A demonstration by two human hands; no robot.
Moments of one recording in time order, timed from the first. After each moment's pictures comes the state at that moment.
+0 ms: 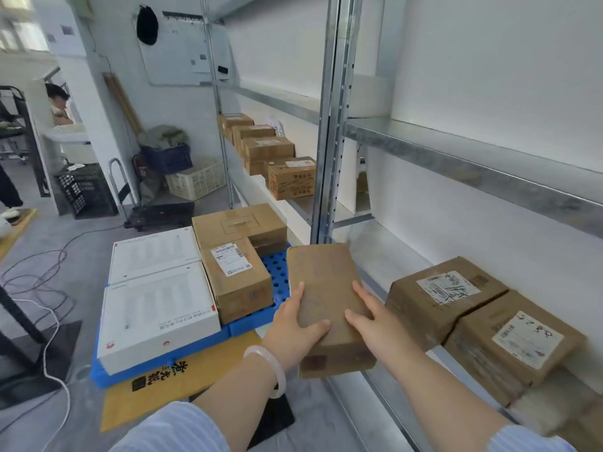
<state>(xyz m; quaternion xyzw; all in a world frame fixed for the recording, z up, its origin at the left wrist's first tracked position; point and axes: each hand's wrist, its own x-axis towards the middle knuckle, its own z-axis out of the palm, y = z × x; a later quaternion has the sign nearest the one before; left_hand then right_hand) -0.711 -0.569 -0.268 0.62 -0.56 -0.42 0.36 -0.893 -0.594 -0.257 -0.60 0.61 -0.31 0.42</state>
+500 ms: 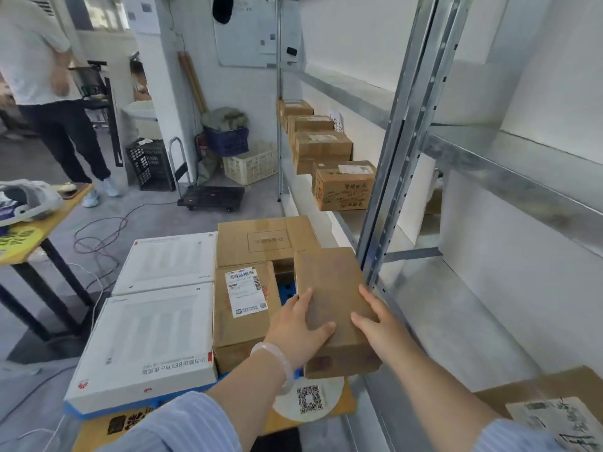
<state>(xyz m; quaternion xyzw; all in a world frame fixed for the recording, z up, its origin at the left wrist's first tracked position) -0.667 -0.755 -0.294 0.73 -0.53 -0.30 0.31 -0.841 -0.823 -0.288 -0.64 0.56 -0.24 0.47</state>
